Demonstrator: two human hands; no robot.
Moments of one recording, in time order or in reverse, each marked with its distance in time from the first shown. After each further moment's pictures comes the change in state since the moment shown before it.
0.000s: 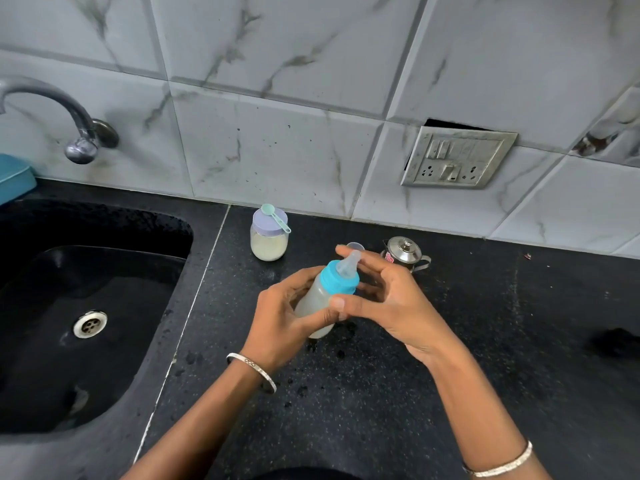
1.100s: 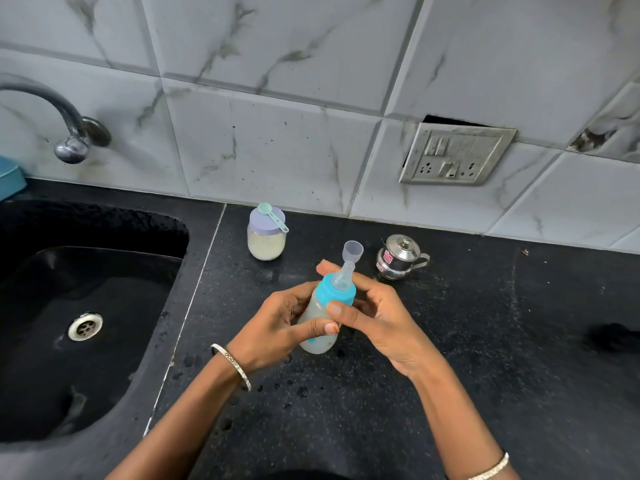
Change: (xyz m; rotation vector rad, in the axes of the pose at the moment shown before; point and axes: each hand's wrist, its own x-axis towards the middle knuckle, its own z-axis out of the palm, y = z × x) left_hand 0.006 -0.011 -0.016 -0.148 -0.357 -0.073; right_hand -0.001 0.026 0.019 0.174 -0.105 0.010
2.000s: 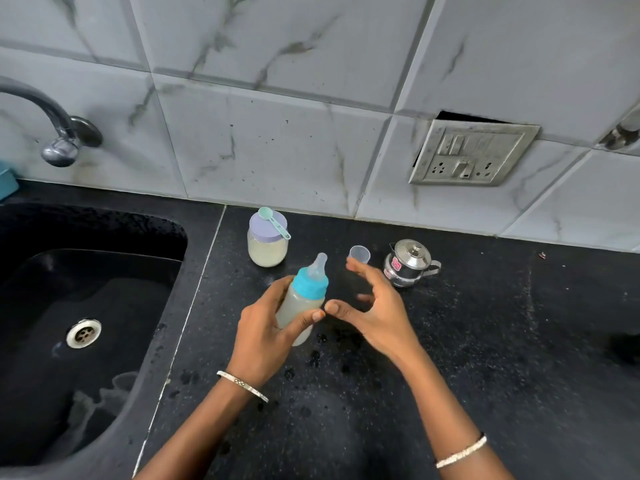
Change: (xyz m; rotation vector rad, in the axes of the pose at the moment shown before) left_hand 0.017 -0.032 -0.012 0.348 0.470 -0.007; right_hand 0.055 0.050 -0.018 -0.343 0.289 0.012
